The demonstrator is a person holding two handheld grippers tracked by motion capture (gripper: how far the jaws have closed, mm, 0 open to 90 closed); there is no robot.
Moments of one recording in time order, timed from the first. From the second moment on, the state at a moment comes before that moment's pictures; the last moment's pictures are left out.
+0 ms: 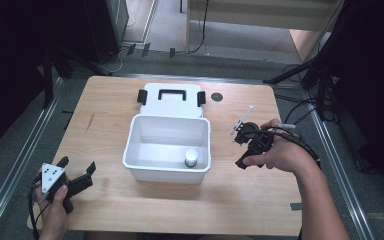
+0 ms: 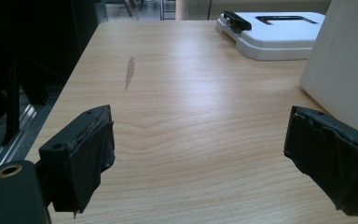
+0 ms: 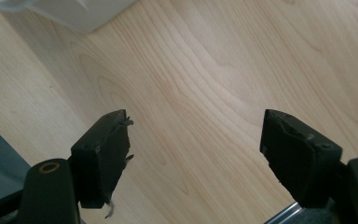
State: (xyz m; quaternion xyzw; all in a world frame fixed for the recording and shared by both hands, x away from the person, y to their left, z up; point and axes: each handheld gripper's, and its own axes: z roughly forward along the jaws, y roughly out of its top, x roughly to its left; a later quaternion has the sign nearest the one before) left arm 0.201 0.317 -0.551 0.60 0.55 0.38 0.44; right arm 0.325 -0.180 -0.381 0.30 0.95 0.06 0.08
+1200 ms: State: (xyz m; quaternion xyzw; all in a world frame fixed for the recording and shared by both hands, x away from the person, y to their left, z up) left arm 0.202 0.317 -0.551 0.60 0.55 0.38 0.44; right arm 0.278 -0.287 -0.481 0.42 0.84 0.30 0.17
